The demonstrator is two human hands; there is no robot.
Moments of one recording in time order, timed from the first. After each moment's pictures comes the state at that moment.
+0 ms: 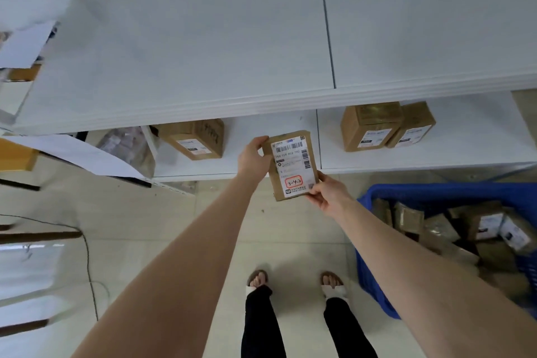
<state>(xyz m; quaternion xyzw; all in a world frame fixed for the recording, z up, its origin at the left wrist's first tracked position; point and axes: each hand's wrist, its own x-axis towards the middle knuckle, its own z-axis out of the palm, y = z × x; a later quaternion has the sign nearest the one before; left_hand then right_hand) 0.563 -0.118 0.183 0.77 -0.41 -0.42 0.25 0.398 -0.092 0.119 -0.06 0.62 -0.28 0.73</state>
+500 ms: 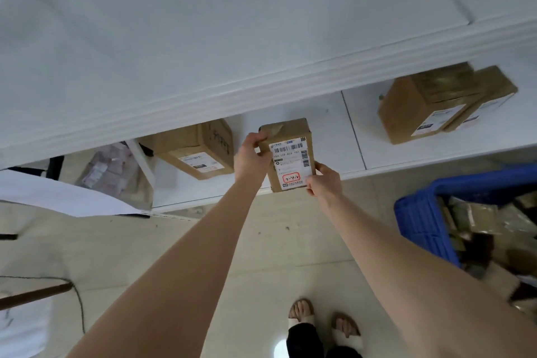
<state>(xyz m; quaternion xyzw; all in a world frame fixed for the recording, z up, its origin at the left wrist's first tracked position) 0.686 -0.187 0.068 0.75 -0.49 -0.37 0.26 0.549 -0.159 -0.006 -0.25 0.72 -0.30 0.58</state>
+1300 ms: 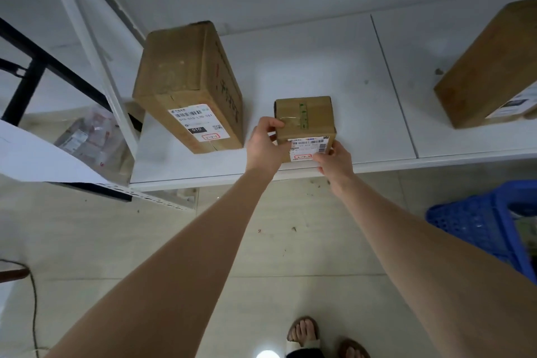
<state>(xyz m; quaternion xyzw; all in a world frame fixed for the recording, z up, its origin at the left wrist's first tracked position) 0.735 -0.189 -0.084 0.69 -0.49 -0.39 0.36 0.599 -0.199 -0.158 -0.32 0.69 -0.34 0.56</state>
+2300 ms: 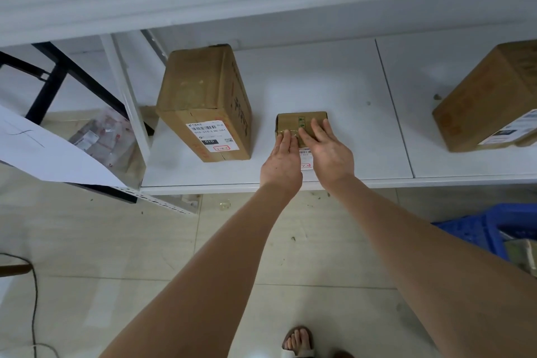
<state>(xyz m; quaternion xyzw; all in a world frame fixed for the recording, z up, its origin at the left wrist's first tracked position) 0.720 -0.183 -0.067 0.69 -0.70 -0.18 0.01 0.607 -0.210 -0.077 -0.78 0.60 -0.03 0.13</state>
